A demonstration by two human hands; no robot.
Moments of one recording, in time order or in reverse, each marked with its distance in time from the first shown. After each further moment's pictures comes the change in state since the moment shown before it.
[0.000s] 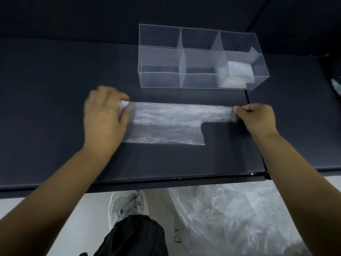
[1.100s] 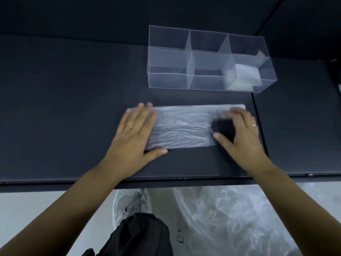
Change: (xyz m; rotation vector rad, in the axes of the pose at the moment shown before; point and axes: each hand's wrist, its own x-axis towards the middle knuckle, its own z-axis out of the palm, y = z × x) left_hand -0.040 0.016 0.002 0.016 -0.509 0.205; right_hand -0.065 0.004 0.019 -0.322 -0.135 -0.585
